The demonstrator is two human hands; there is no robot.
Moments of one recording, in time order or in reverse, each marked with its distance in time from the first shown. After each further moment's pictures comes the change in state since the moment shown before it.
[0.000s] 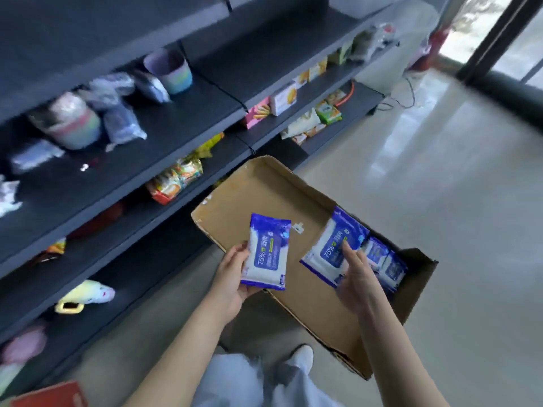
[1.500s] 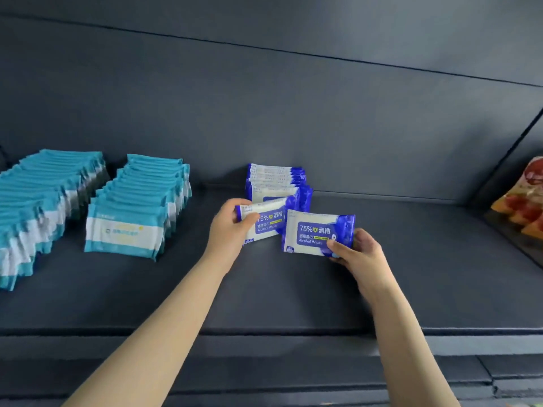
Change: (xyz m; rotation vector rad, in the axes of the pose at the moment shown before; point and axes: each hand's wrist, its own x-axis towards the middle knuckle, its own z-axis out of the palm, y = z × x) left_hand 0.105 0.492 -0.424 0.093 0.676 0.882; right_hand 0.155 0.145 0.692 -0.907 -0.799 -0.416
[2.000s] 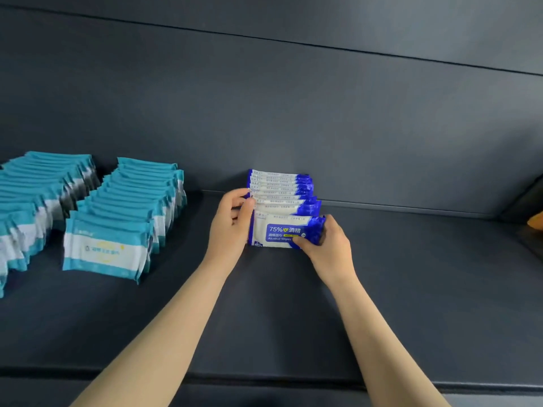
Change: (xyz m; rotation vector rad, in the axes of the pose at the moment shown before) left_hand 0.038 0.003 0.020 0.038 0.116 0.134; right_hand 0.070 0.006 0.060 -0.537 0.012 -0.203
